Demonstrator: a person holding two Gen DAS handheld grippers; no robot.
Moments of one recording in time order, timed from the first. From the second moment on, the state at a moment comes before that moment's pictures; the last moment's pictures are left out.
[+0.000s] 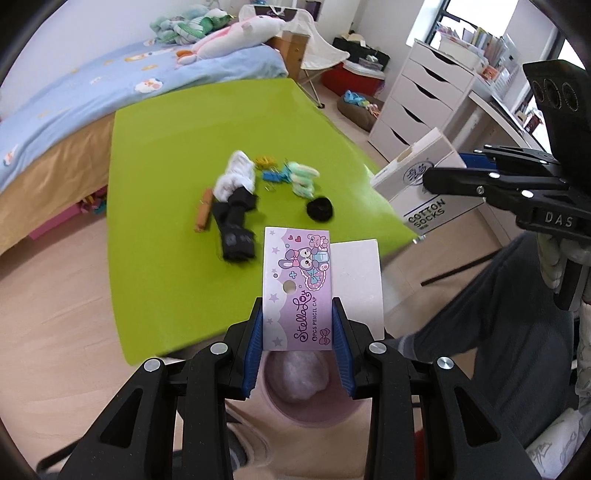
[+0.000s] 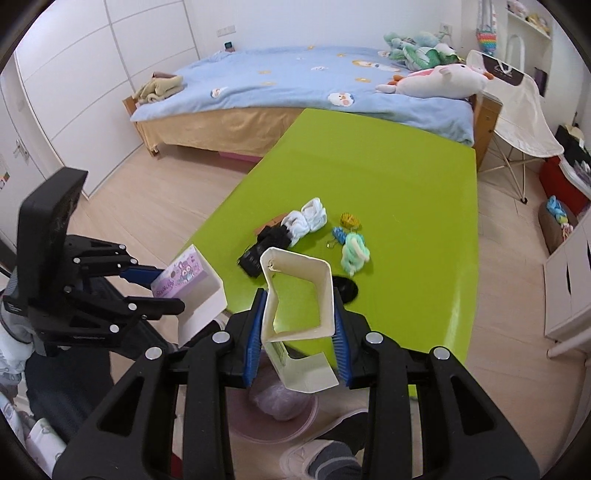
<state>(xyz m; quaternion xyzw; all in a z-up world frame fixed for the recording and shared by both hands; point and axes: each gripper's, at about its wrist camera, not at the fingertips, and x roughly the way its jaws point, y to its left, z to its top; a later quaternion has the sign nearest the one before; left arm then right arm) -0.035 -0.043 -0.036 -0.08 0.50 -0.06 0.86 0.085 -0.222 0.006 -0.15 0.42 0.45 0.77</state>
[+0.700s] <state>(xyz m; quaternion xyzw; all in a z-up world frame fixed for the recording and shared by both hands) -0.054 -0.074 -0.067 -0.09 0.53 -0.09 0.84 0.043 -0.262 -0.027 -0.12 0.45 0.46 0.75</state>
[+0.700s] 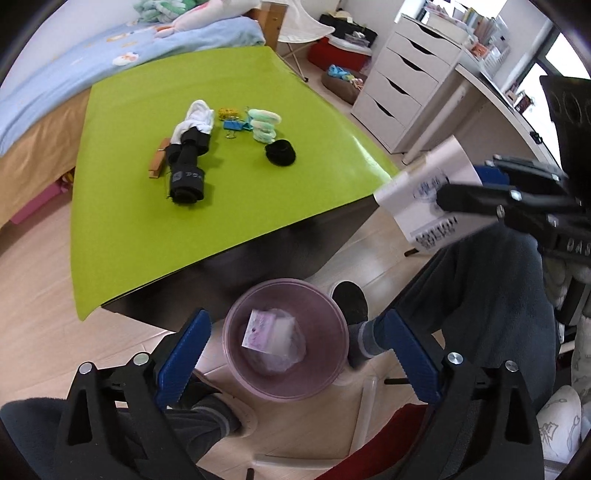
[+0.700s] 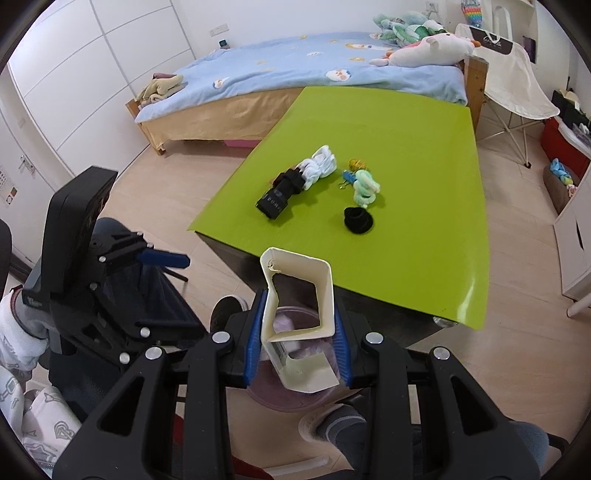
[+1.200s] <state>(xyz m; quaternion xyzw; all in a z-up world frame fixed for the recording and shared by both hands) -0.069 -0.026 -0.038 -0.12 0.49 -0.02 0.86 0.023 -0.232 -0.040 -0.13 0.47 0.51 0.71</state>
